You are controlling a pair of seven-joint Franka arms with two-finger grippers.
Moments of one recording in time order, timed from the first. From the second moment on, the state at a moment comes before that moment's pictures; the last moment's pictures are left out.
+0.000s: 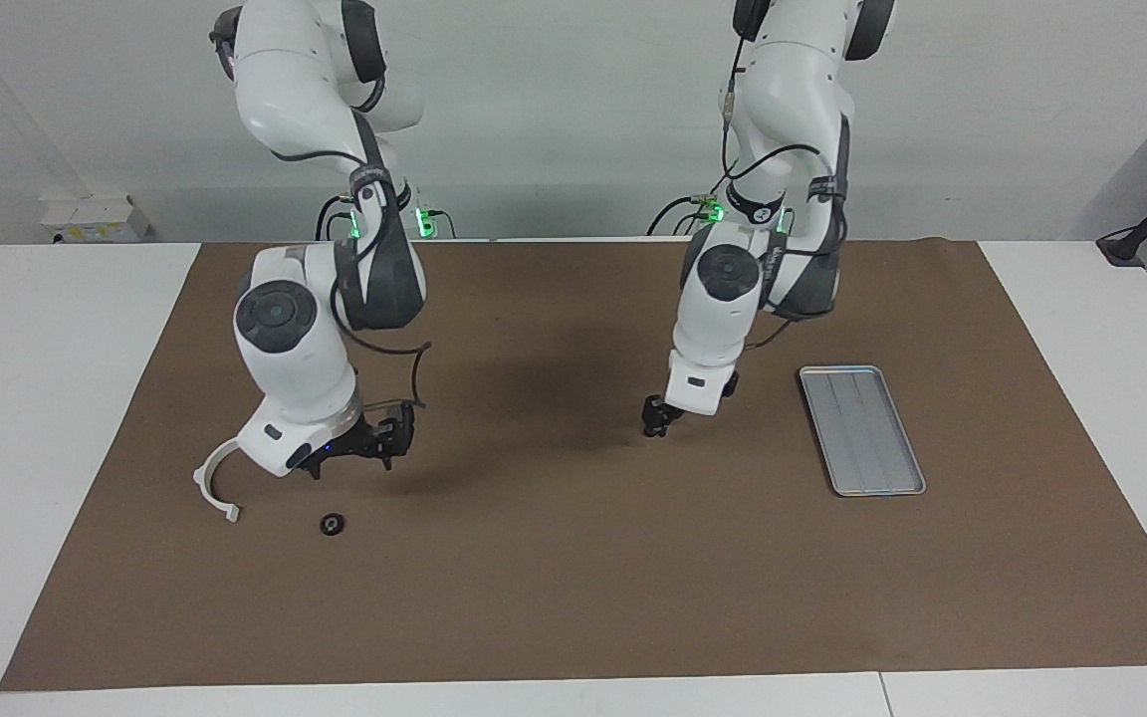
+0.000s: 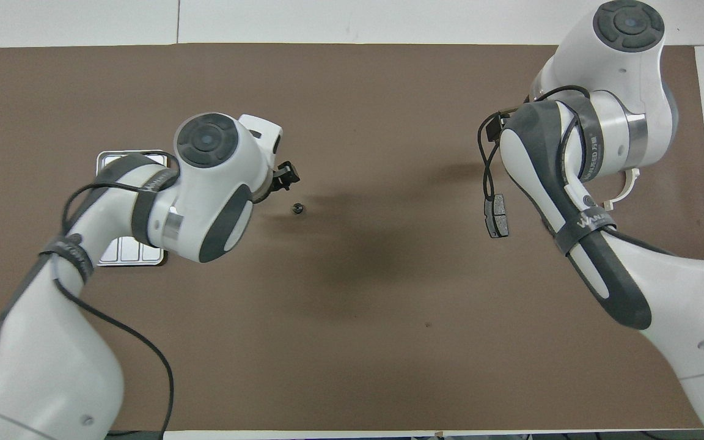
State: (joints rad) left arm -0.46 0.30 0.05 -1.79 0.00 2.10 -0.77; right arm 0.19 0.47 0.01 -1.42 -0.07 1.85 0.13
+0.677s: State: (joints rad) left arm -0.14 -0.03 0.07 -1.79 0.00 1.73 -0.28; right arm 0.70 0.64 0.01 -1.27 -0.05 1.91 1.09
